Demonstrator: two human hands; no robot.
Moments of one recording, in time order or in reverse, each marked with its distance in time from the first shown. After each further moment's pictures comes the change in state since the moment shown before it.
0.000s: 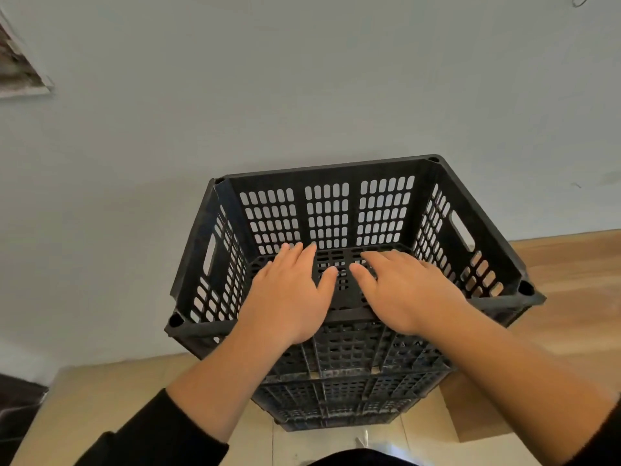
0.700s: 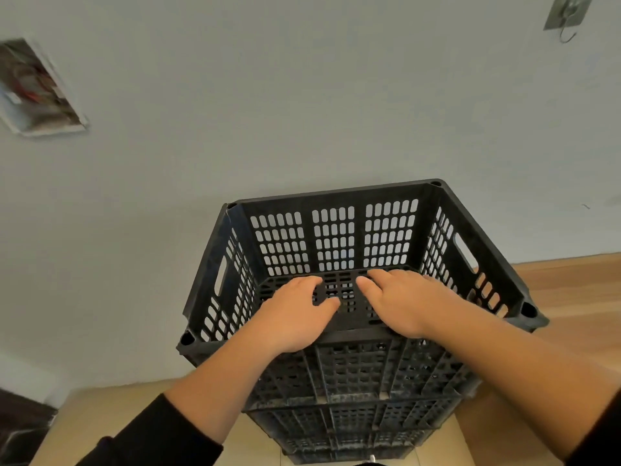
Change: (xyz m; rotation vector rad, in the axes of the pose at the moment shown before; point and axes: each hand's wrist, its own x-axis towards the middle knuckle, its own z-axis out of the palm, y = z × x) left_hand 0.009 -0.006 -0.013 -0.164 -0.211 -0.063; right_hand 0.025 0.011 -0.004 -0.018 -0.133 -0.028
